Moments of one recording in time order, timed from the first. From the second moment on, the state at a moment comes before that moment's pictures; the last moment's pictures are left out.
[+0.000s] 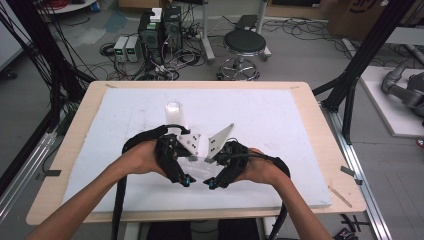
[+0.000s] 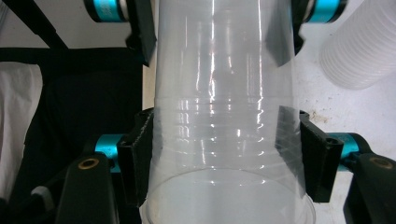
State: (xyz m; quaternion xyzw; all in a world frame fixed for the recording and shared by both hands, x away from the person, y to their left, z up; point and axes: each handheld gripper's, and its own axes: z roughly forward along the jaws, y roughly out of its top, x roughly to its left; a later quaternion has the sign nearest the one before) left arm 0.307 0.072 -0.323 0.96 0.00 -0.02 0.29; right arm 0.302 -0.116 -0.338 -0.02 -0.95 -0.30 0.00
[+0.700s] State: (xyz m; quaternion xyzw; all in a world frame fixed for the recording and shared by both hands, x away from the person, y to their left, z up) left arm 0.309 0.080 -0.327 0.95 0.00 -0.02 0.30; right arm 0.305 -0.121 -0.346 -0.03 -0.94 -0.34 0.00
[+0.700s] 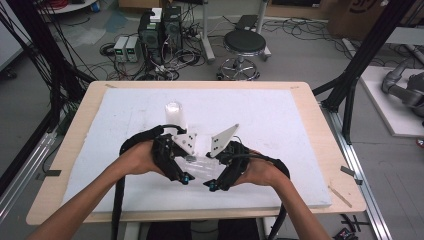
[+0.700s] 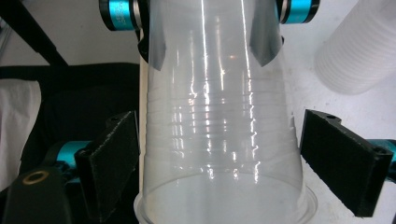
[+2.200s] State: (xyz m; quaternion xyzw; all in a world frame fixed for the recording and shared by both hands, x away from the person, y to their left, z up) left arm 0.297 0.142 -0.389 0.76 0.06 0.00 0.65; right arm 0.293 -0.189 -0.358 -0.09 -0.77 -0.63 -0.03
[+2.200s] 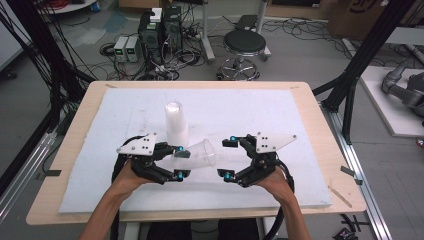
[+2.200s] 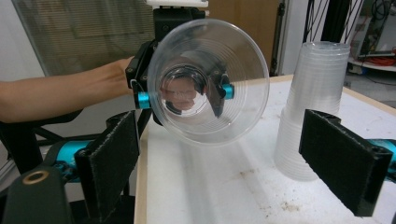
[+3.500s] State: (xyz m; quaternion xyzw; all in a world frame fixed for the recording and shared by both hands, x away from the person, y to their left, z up) left arm 0.297 0.117 -0.389 0.75 0.03 -0.02 0.66; right arm 0.299 -0.157 -0.363 -0.04 -0.75 -0.66 0.02
